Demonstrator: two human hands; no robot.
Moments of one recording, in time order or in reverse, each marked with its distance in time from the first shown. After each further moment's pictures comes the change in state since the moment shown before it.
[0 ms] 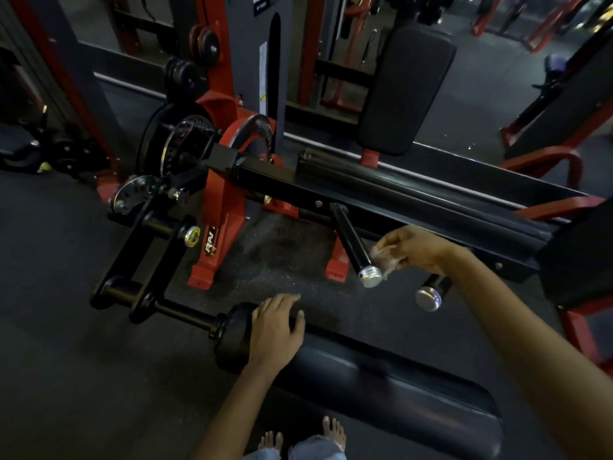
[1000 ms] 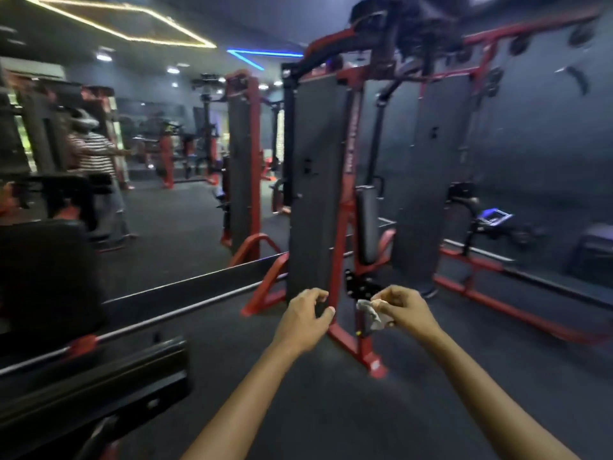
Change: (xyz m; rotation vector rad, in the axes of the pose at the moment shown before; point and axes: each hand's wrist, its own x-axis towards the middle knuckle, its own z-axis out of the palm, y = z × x) left_hand -0.033 0.561 0.145 -0.419 -0.530 0.913; right_hand -0.441 0.277 -0.172 0.325 1.414 0.042
